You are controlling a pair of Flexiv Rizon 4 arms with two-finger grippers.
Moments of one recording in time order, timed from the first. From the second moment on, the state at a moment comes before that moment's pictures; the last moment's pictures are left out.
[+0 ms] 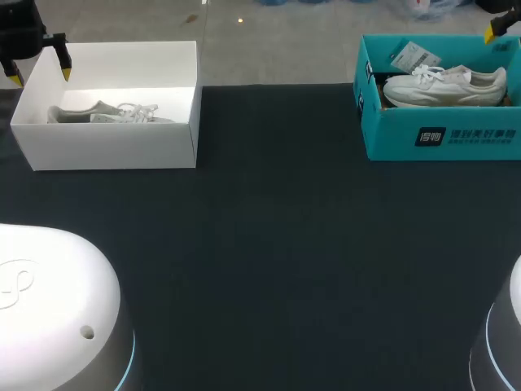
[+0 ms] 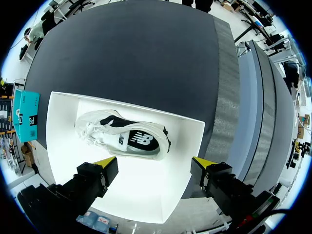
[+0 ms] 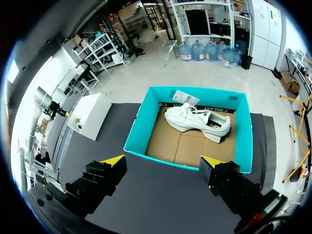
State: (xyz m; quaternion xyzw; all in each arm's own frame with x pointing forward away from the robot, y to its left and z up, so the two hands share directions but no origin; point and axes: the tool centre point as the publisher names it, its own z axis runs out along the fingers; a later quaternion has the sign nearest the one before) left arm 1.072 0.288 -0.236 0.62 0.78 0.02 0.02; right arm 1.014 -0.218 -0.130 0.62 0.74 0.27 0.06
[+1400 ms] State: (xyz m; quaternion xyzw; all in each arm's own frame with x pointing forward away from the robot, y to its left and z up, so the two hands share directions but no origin) left arm 1.072 0.288 -0.236 0.62 0.78 0.02 0.02; right arm 1.099 -0.267 -0.195 0.80 0.54 0.02 0.24
